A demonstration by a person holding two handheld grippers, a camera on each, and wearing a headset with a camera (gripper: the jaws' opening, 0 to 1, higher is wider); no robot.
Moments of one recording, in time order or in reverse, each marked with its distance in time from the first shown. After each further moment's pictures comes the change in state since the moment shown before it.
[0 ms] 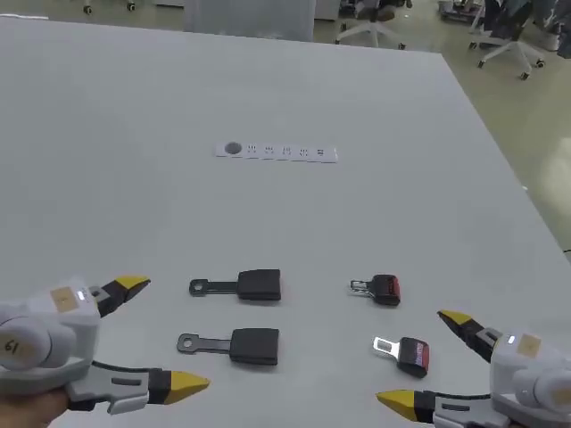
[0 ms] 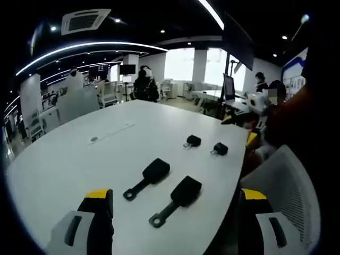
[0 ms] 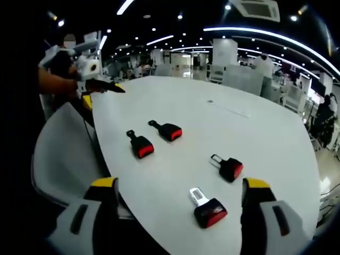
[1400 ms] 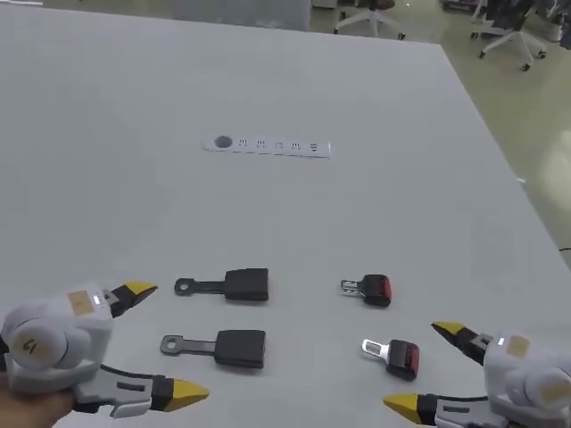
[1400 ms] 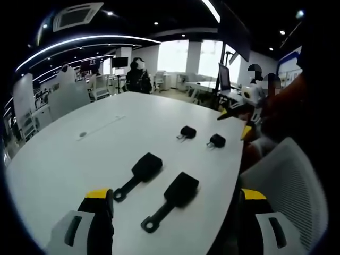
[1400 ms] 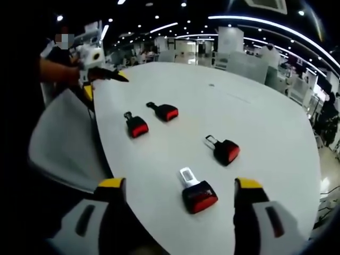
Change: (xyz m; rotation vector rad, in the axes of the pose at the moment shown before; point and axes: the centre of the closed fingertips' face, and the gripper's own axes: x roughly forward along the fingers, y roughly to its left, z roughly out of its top) left arm 0.037 -0.006 -0.013 0.018 0.074 -0.056; right arm 0.001 -0.023 -0.036 -0.019 0.121 0.045
